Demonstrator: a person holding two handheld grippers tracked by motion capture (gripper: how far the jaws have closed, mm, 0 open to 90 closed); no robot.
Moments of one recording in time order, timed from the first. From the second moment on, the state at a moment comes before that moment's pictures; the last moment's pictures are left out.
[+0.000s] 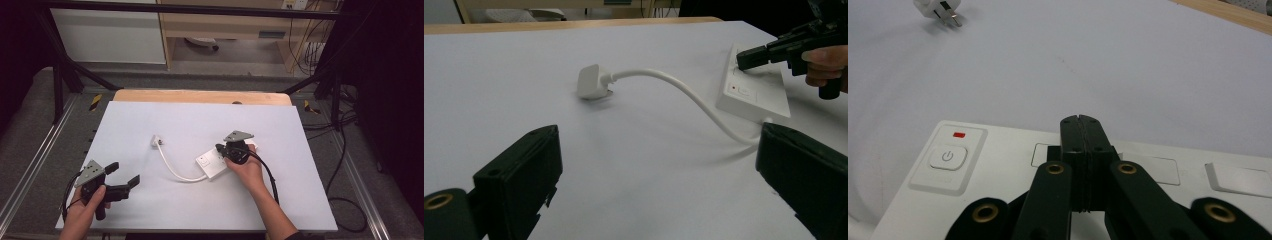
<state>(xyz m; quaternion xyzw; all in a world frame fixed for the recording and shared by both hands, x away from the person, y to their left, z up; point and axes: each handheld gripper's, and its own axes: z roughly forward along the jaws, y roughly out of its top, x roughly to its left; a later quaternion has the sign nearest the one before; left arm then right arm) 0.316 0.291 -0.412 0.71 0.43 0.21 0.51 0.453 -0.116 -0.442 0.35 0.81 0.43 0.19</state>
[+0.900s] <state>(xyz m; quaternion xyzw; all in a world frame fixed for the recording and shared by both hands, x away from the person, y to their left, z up) 0.317 0.291 -0.412 0.71 0.43 0.21 0.51 0.455 -0.121 -0.445 0.36 0.80 0.43 0.18</state>
